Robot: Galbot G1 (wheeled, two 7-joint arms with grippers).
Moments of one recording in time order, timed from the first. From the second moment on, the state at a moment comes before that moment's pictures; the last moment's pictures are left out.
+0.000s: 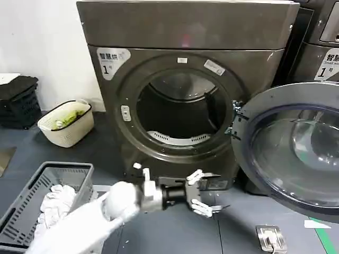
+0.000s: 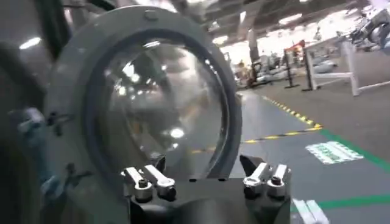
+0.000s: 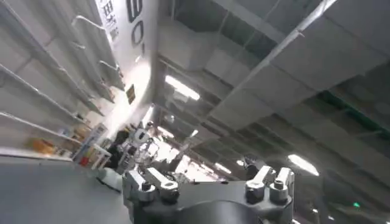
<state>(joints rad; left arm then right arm) 0.58 -0.86 0.33 -1.92 -0.55 0.03 0.54 -1.79 1.38 2.17 1.65 0.14 0.05 0.23</state>
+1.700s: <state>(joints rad) 1.25 -0.12 -0.65 -1.50 0.07 -0.51 0.76 -1.72 1.24 2.05 1.49 0.09 0.11 0.20</state>
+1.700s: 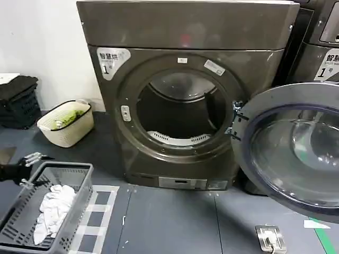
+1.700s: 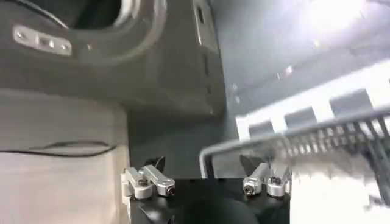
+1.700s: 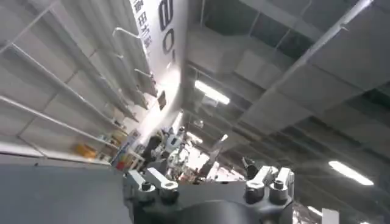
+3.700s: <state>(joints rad) 1.32 -0.05 -0.51 -1.50 0.72 -0.81 0.65 -1.75 1.30 2.06 1.50 0.21 0.24 0.10</state>
